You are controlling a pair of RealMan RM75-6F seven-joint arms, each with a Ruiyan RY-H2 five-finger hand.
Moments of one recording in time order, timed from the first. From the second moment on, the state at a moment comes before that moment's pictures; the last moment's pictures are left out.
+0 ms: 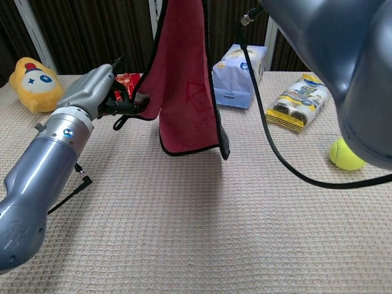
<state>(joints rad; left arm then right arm) -0.73 -2.06 -0.42 -1.03 1.15 1.29 0.23 1.10 -1.75 0.51 -1.74 -0.95 1.55 -1.05</state>
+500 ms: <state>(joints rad) -0.74 -2.05 -0.43 -0.99 1.14 1.27 0.20 1.09 -1.75 0.51 -1.74 -0.95 1.55 -1.04</state>
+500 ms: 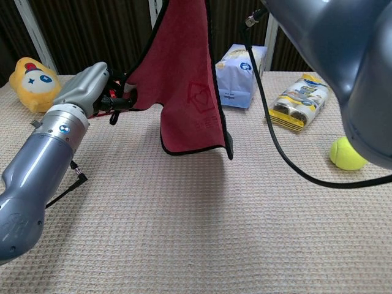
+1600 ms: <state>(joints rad) -0.76 -1.83 -0.50 -1.29 1.14 1.29 0.32 1.02 -1.69 0.47 -1.79 -0.94 1.54 -0.98</state>
